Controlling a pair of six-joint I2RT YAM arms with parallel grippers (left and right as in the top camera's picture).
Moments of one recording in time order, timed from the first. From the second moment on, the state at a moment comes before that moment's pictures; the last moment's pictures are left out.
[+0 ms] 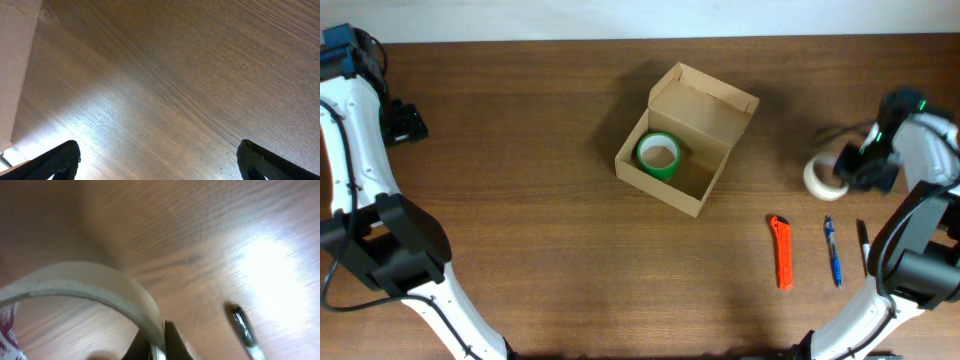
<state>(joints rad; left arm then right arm) 0.38 2.19 2.22 -1.43 -0.36 -0.12 -0.38 2.02 1.61 -1.15 -0.01 0.18</state>
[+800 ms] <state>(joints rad) 0.38 2.19 2.22 -1.43 -0.36 -0.12 0.44 2.14 2.52 -1.57 0.02 -0.04</state>
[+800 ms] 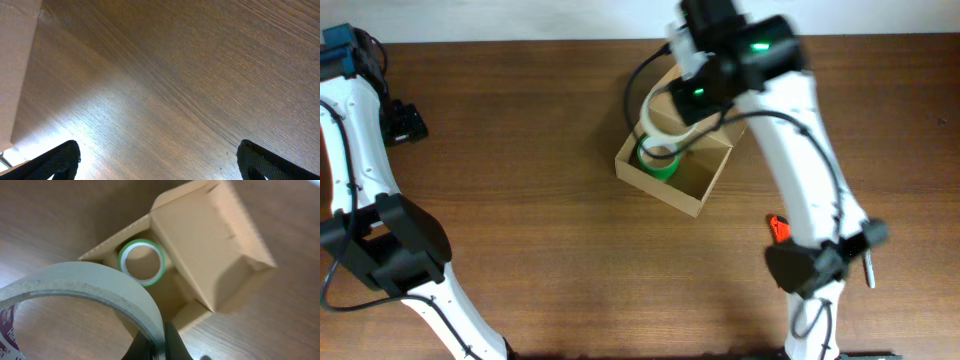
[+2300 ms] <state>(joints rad) 0.38 2.19 2.22 -1.43 -0.36 -0.12 0.40 2.43 2.35 -1.34 0.04 0.03</state>
